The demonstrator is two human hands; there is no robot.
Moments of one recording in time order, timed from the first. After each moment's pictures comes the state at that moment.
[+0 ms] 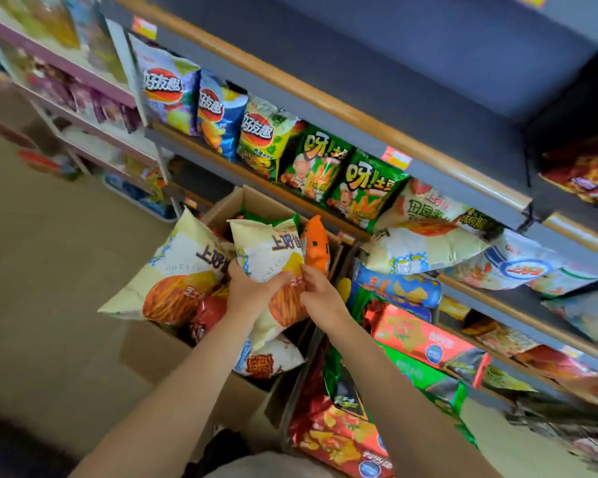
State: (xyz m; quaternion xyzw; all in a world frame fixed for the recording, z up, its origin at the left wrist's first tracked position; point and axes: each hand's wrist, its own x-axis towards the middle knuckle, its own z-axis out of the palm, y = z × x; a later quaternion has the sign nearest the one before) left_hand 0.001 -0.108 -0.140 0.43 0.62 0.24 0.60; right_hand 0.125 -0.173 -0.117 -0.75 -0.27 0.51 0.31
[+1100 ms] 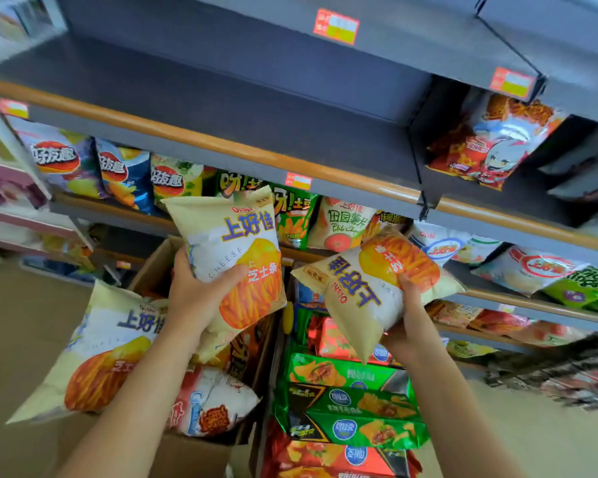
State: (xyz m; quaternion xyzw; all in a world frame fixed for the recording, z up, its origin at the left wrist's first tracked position) left_hand 0.041 -0.089 -0.044 0.53 0.48 0.33 0.62; right_hand 0.263 -0.288 -0.026 -0.62 0.12 0.42 0.65
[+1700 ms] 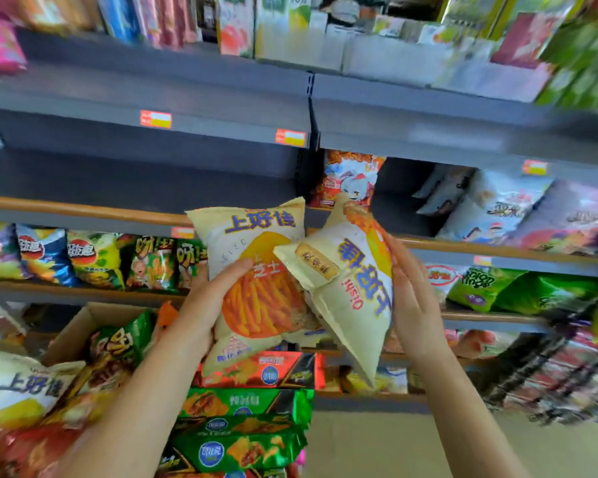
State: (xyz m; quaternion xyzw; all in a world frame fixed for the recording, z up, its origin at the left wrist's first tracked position) left_hand 0.193 -0.257 0.067 0.47 0.34 0.28 0.77; right_hand 0.363 -0.470 0.091 -0.75 -0.37 -0.01 0.55
